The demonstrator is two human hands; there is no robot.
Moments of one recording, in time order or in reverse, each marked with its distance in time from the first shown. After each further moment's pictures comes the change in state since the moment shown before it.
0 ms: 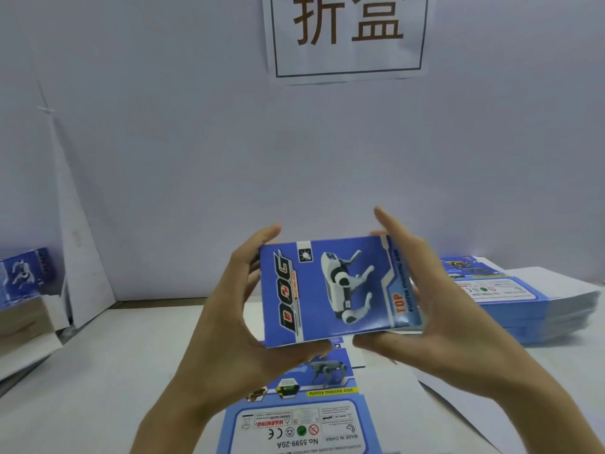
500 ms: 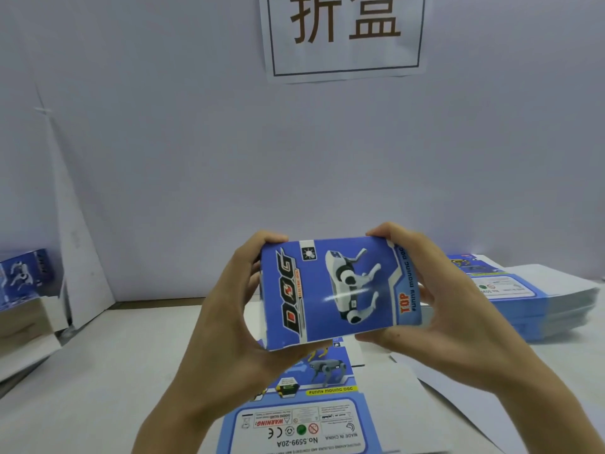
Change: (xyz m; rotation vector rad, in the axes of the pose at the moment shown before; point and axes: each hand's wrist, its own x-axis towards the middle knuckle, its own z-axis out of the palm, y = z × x) left_hand 0.002 0.008 -0.001 -0.049 -0.004 0.033; right_hand 0.003 -0.005 -0.005 -0.113 0.038 -0.077
